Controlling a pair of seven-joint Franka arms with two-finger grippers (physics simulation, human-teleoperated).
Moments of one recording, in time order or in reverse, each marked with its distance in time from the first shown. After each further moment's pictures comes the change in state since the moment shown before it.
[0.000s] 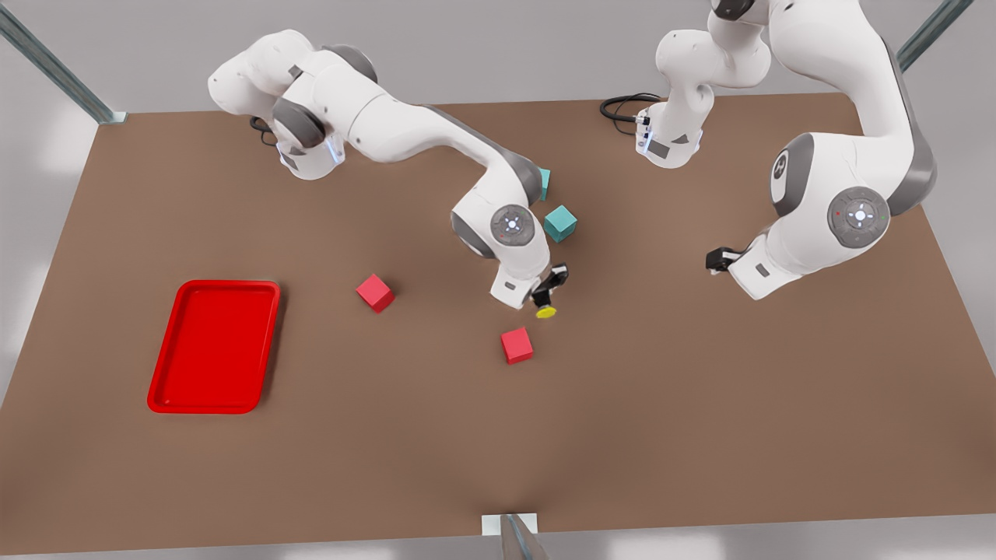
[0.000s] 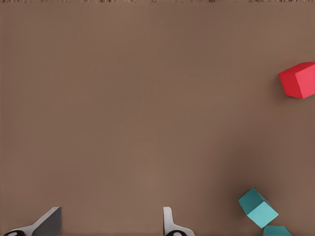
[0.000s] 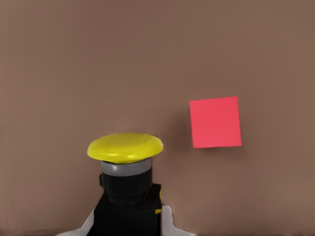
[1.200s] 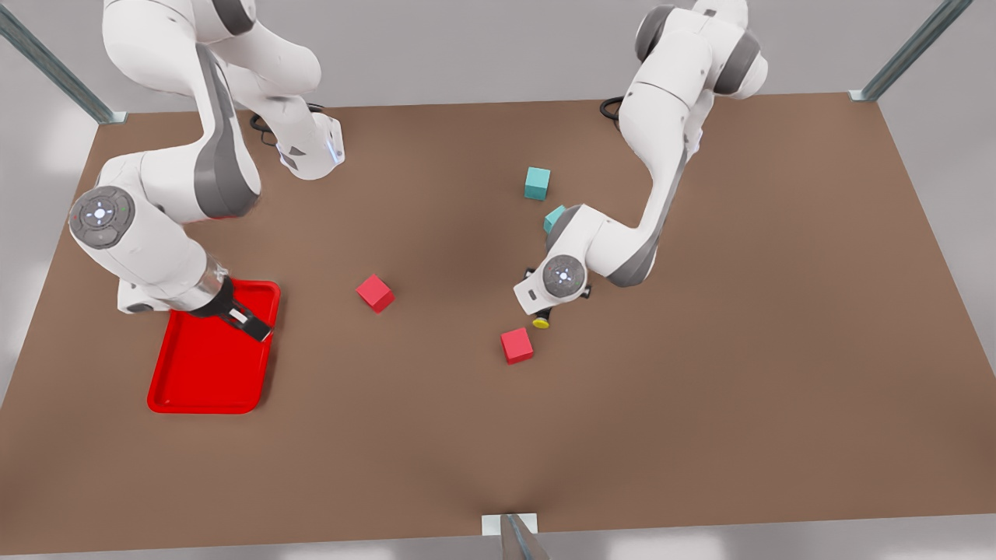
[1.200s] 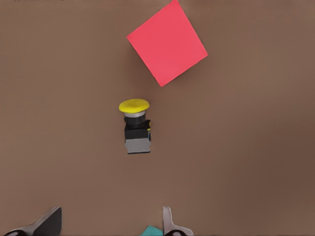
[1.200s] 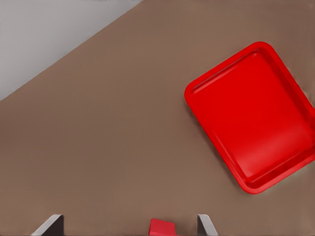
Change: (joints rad) left arm -0.453 0.404 0.000 -0.020 -0.188 0.327 -0.275; right arm -0.745 -0.662 -0.012 -0.486 -0.114 -0.254 0.081
